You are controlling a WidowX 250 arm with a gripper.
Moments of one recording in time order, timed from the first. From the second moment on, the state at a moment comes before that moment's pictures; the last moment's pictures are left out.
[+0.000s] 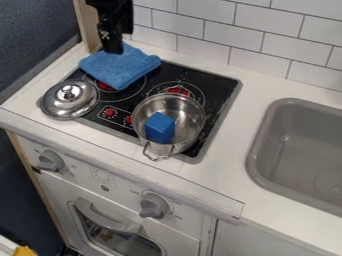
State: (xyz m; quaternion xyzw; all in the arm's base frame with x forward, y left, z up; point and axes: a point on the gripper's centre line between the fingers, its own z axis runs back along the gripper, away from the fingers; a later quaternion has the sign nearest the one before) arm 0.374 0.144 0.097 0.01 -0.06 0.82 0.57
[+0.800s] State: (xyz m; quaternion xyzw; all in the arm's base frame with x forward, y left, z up) arm 0.406 0.176 0.044 0.05 -0.06 0.83 0.56
